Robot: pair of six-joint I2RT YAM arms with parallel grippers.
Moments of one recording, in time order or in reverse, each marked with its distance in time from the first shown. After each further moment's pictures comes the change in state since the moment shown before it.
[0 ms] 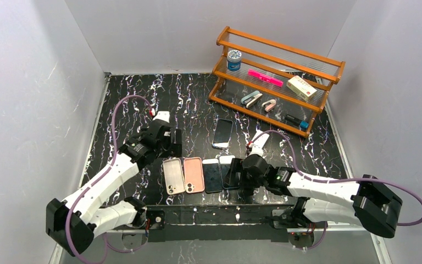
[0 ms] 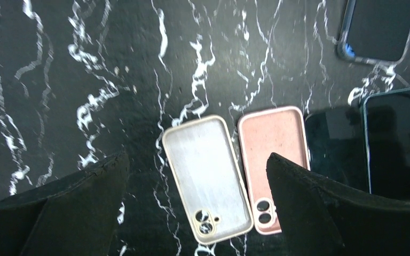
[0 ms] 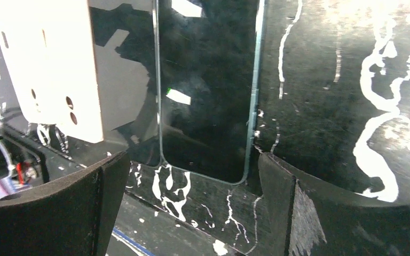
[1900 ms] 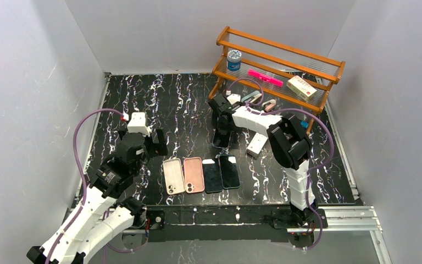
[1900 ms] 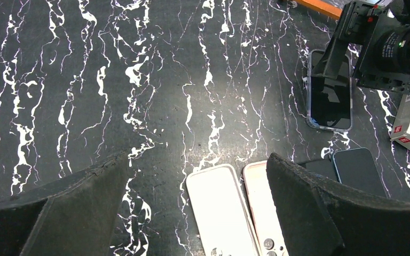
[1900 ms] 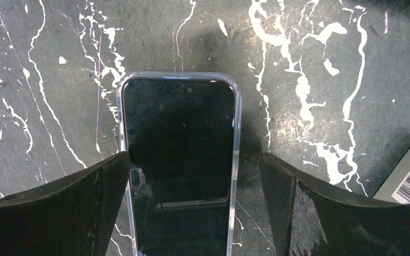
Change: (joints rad) left arm 0.017 -0.419 -0.079 0.133 -0.140 0.143; right arm -0.318 1.014 1.159 -0.475 0.280 -0.191
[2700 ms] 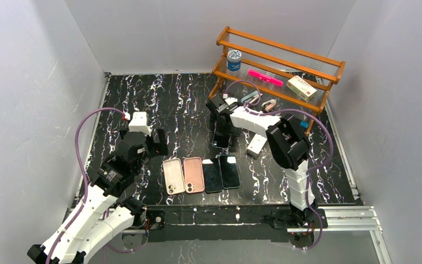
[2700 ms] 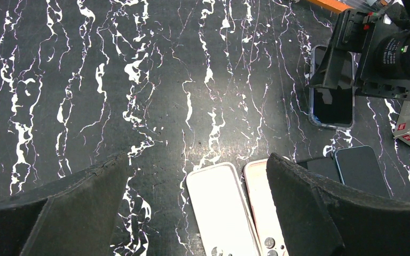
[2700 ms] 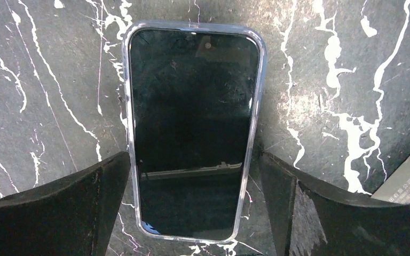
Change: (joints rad) left arm 0.005 0.017 0.000 0.000 0.008 0.000; right arm 0.016 -0.007 0.007 -0.073 -0.092 0.003
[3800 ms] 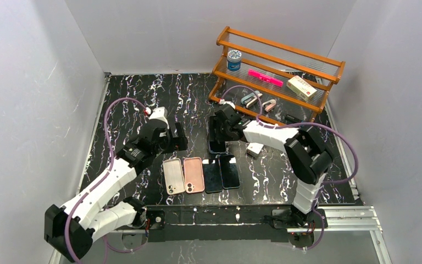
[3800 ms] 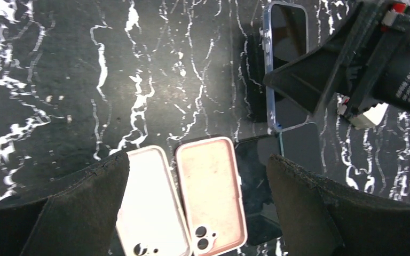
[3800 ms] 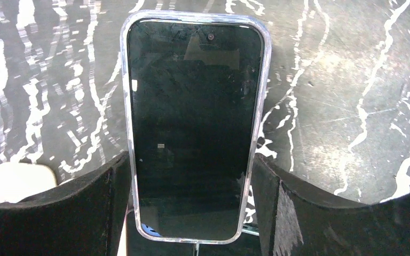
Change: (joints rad) left arm 0.005 0.305 0.002 0.095 0.219 -0.241; right arm 0.035 -0.230 -0.320 0.336 -0.174 -0.176
